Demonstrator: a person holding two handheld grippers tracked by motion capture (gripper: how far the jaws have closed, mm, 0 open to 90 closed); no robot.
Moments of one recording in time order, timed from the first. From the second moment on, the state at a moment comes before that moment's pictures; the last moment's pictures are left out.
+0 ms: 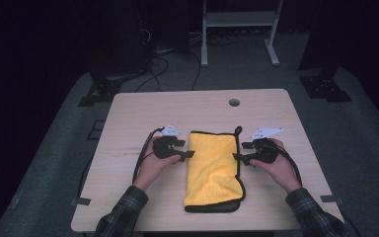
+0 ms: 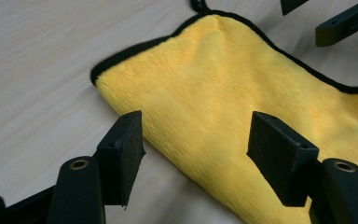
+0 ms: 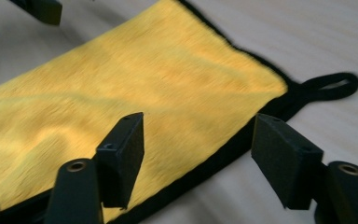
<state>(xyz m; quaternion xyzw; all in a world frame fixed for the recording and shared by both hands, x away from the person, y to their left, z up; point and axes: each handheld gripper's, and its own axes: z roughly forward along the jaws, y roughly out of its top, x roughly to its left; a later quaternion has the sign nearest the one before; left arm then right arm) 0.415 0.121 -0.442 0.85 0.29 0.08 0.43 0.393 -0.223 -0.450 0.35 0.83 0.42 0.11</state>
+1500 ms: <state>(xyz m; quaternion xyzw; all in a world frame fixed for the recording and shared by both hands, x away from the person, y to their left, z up) 0.486 0.114 -0.438 0.83 0.32 0.10 0.45 0.484 -0.203 -0.449 0.38 0.81 0.42 0.14</state>
